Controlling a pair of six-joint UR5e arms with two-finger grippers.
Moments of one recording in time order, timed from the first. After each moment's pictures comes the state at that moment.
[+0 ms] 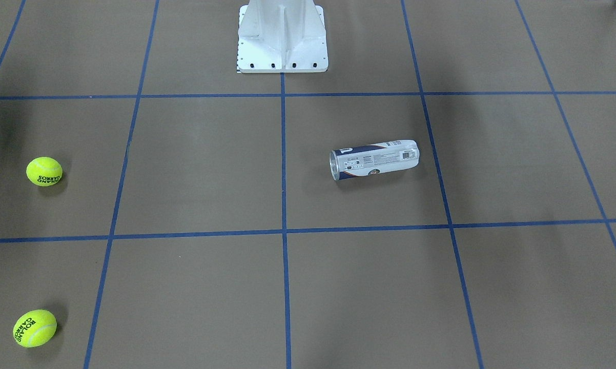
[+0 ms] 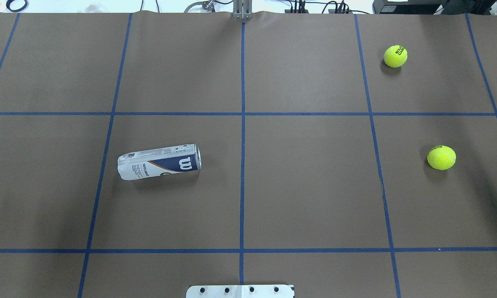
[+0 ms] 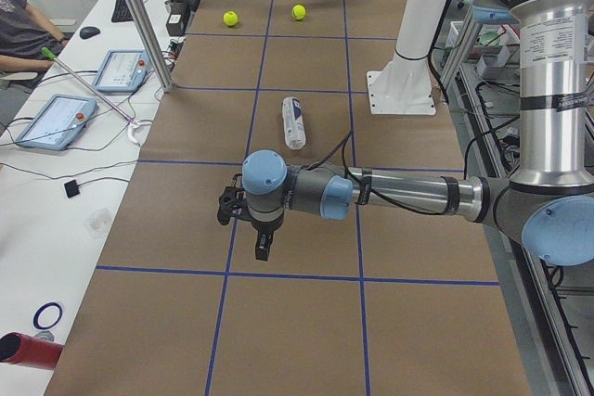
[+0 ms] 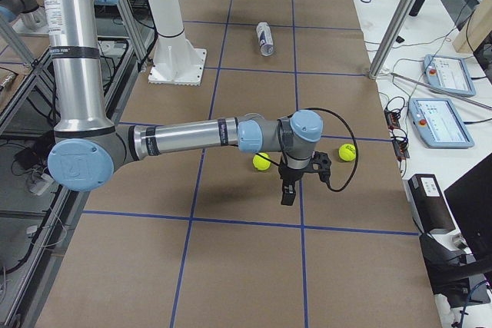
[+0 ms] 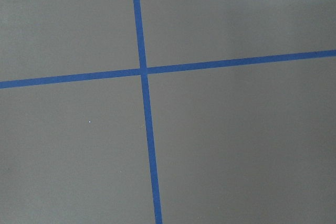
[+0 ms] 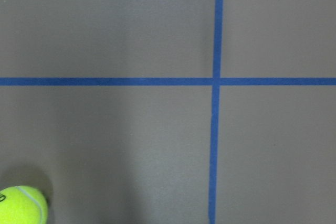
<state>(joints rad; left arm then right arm) -1.51 -1.46 -1.76 -1.67 -2.40 -0.06 1.41 -1.51 1.66 -1.67 2.24 0.15</state>
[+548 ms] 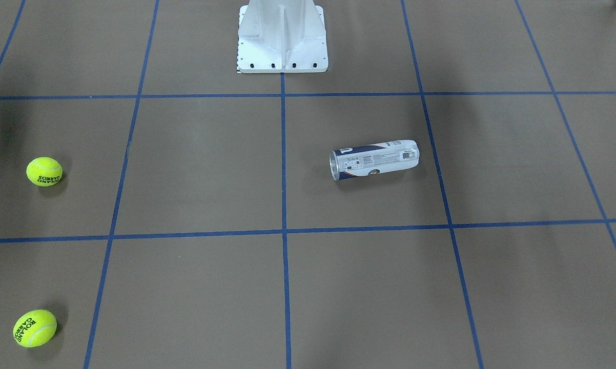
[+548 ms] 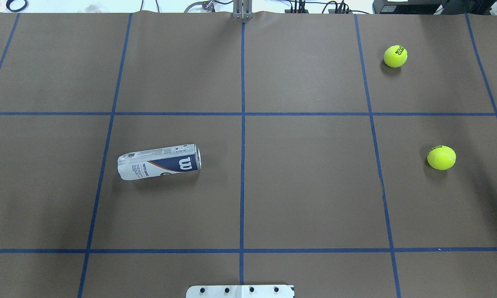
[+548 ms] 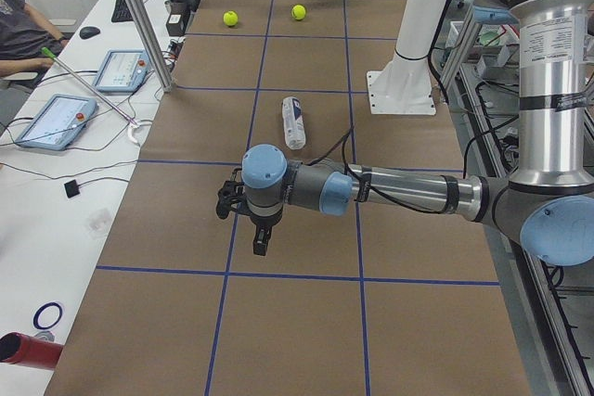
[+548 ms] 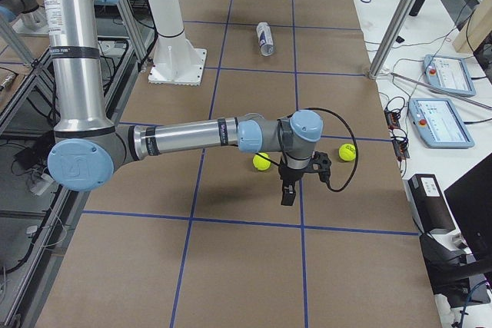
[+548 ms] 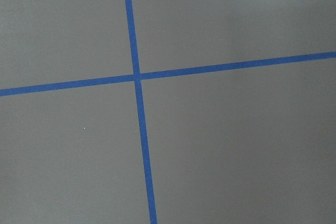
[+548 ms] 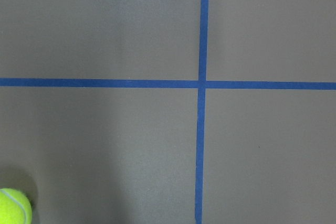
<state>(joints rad) -1.51 -1.47 -1.78 -1.68 -2.41 -0.06 1.41 -1.51 1.66 -1.67 2.25 0.15</state>
